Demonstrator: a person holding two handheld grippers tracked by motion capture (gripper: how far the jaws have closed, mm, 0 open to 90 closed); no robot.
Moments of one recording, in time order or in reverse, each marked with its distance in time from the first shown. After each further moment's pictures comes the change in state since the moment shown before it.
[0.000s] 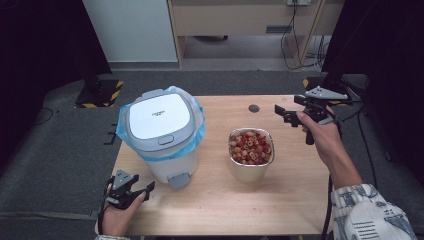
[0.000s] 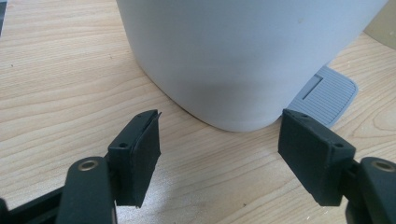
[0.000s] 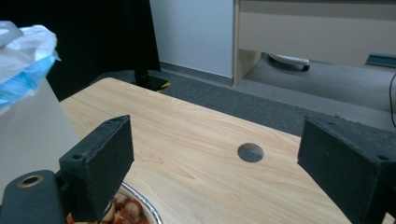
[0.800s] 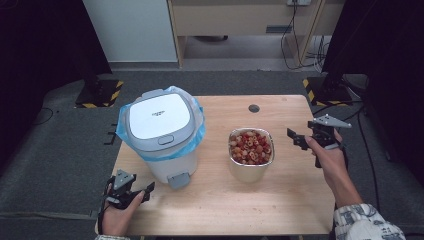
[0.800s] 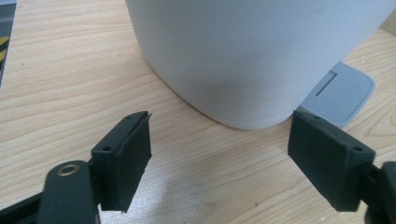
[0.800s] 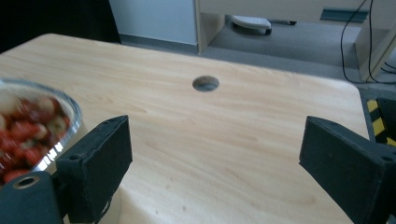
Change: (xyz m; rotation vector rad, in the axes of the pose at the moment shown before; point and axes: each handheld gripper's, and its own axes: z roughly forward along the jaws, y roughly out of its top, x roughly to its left) left arm 0.002 -0.002 0.003 0.012 0.032 0.017; right arm -0.028 -0.090 -0.015 0.094 -0.153 0.043
